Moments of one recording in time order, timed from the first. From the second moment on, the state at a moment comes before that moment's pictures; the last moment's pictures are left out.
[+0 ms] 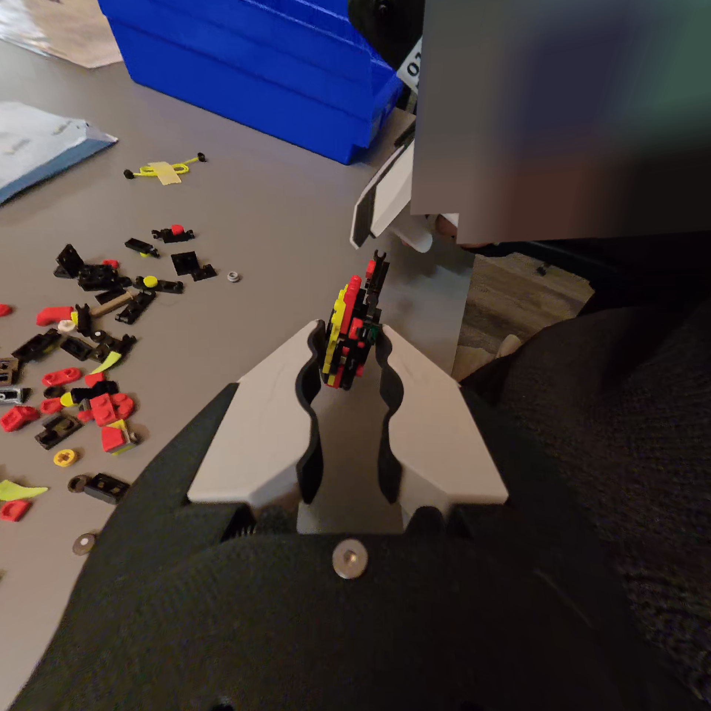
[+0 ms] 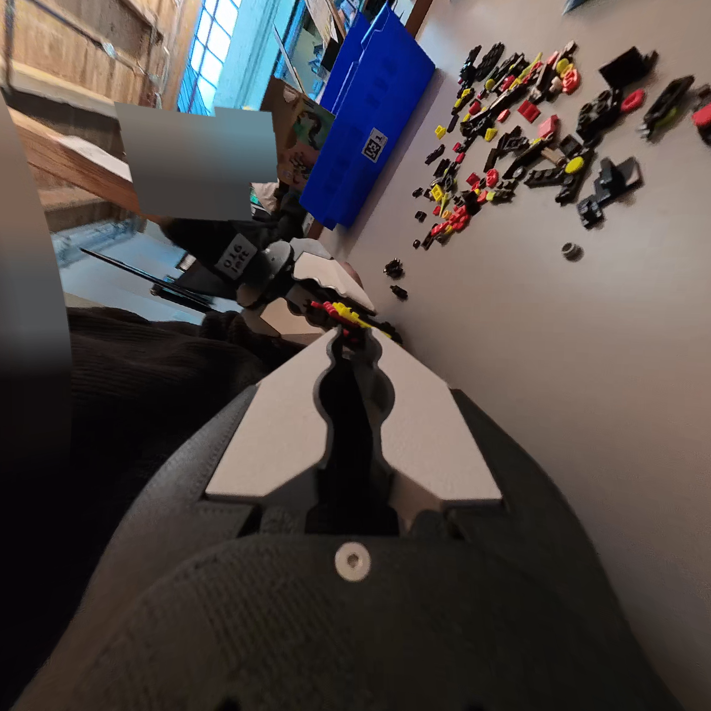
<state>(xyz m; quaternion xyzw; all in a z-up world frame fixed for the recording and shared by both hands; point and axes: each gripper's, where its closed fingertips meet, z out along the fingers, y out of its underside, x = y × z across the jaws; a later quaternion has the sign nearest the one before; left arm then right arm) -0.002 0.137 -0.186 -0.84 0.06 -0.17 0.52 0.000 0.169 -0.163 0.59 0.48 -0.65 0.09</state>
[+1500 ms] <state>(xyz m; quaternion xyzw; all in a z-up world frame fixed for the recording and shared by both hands) 0.030 0.119 -0.150 -0.75 0.05 -0.40 0.52 0.025 0.119 -0.134 0.40 0.65 -0.65 0.00</state>
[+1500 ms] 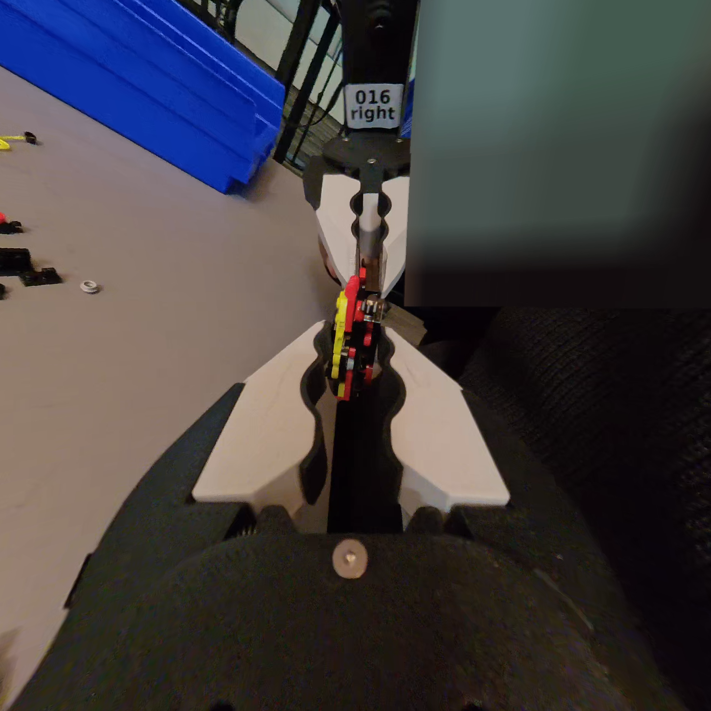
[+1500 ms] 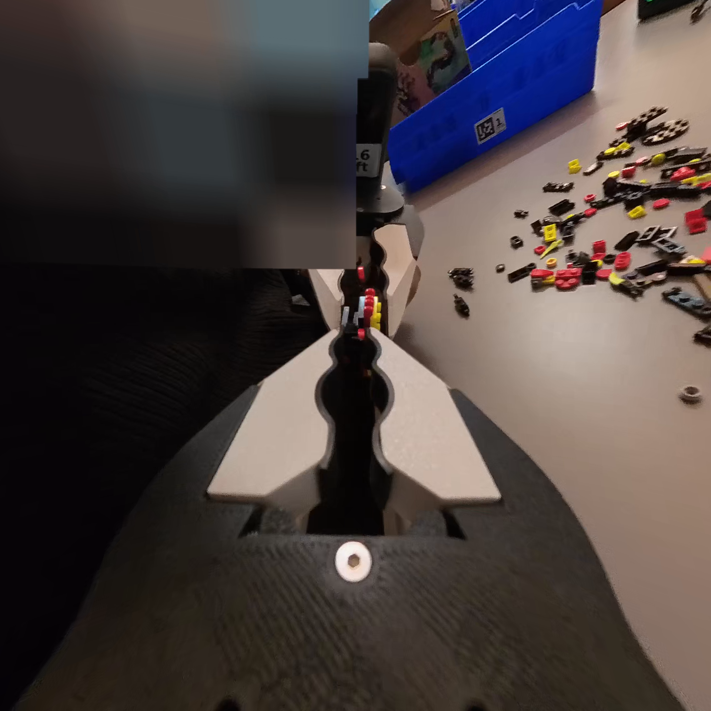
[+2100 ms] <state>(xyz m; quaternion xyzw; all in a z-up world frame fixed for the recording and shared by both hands) 0.023 0.122 -0.143 -0.74 -0.01 -0.44 0.52 0.018 0.127 -0.131 0.43 0.65 -0.62 -0.03</state>
